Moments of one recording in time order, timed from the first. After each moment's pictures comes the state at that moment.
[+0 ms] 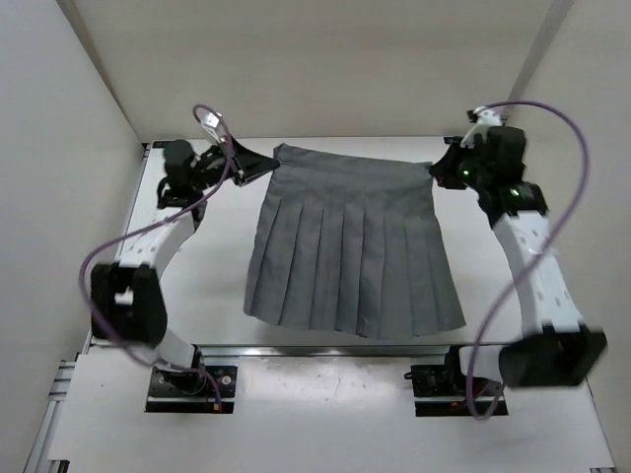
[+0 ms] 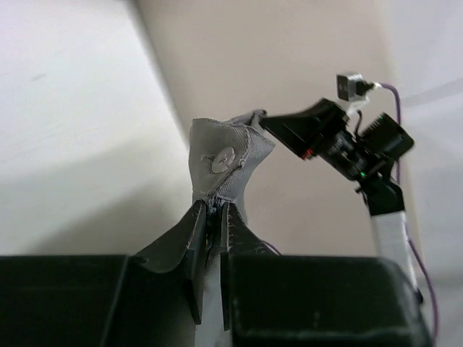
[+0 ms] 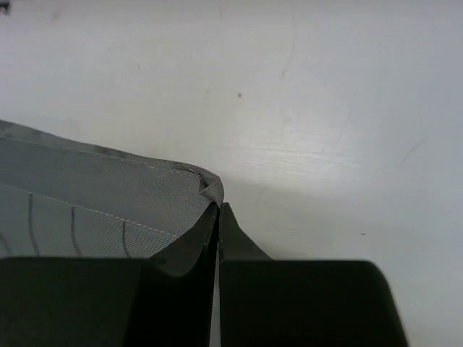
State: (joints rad) left arm -0.09 1.49 1.09 0.52 0.93 -1.16; right arm 0.08 1.23 1.37 -0.54 -0.24 0.18
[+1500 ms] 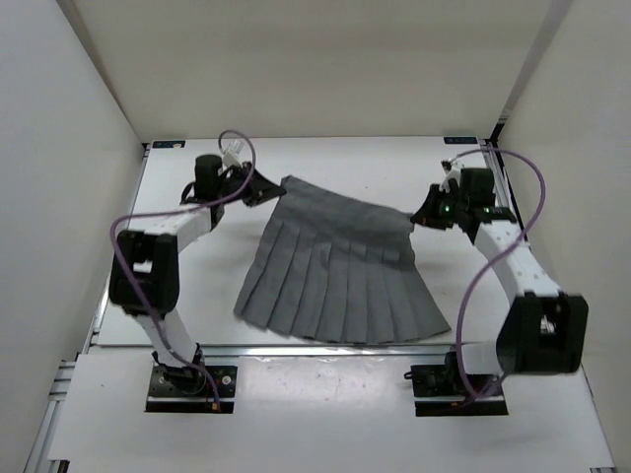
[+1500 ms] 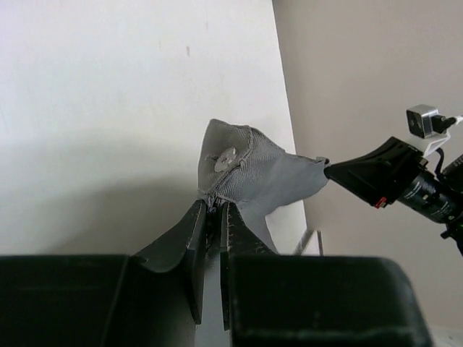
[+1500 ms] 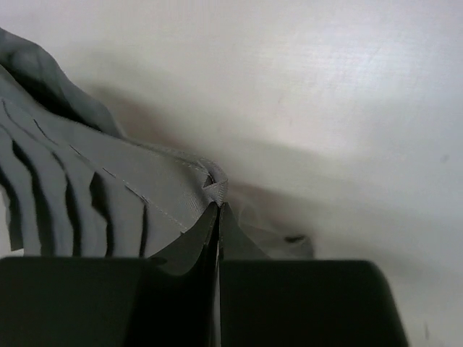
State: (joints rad) left arm -0.14 1.71 1.03 0.29 0.74 -0.81; right arm 0.06 1.31 0.99 -0.44 -0.40 0.23
